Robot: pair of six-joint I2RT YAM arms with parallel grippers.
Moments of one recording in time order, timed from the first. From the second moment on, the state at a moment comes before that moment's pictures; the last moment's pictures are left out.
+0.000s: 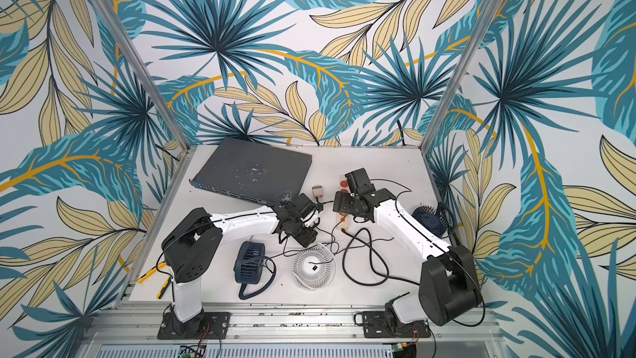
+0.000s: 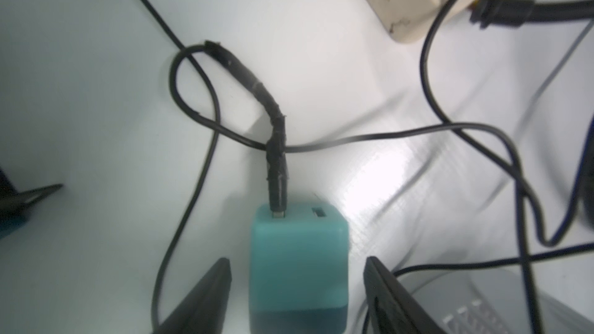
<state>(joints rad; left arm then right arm) -0.82 1.94 1.28 -0.52 0.07 -0.09 0.51 1.44 1.09 -0.64 0.08 0.53</state>
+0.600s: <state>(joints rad) -0.83 1.55 1.36 -0.54 -0.01 -0.04 0.50 1.14 1.02 -0.58 0.18 0.57</state>
